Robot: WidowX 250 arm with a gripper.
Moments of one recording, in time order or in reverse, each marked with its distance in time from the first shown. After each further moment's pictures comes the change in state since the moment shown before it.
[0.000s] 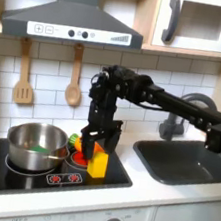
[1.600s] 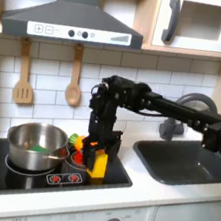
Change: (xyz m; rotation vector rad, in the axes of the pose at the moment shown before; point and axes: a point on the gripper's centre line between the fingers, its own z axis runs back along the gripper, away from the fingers) arm -0.005 -0.002 -0.022 0.023 0.039 0.005
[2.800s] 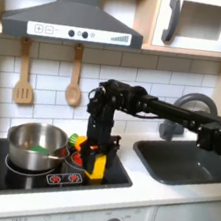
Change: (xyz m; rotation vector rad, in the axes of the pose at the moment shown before) arm -0.001 0.002 -0.010 0.008 0.044 -0.033
